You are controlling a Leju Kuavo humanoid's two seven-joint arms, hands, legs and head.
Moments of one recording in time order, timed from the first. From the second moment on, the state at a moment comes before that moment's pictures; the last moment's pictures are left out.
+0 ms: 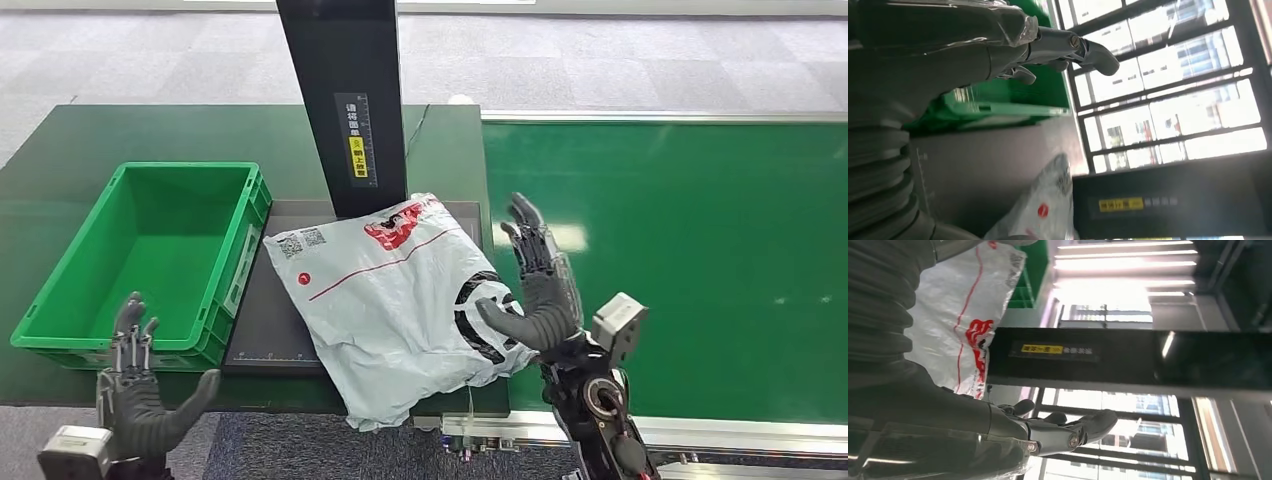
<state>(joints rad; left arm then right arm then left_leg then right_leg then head) 0.26 -0.12 0.10 -1.78 -0.12 -0.03 -0.53 -0.24 0.00 0.28 -1.34 -0.16 0.16 -0.56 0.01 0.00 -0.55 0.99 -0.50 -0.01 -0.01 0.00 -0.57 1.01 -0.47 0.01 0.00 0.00</state>
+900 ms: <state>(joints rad) -0.19 -0.10 -0.35 -1.46 -0.71 0.01 -0.29 -0.12 0.17 0.01 -1.41 -0.52 0.29 -0.42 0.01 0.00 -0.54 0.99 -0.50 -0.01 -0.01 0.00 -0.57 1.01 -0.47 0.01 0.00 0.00</state>
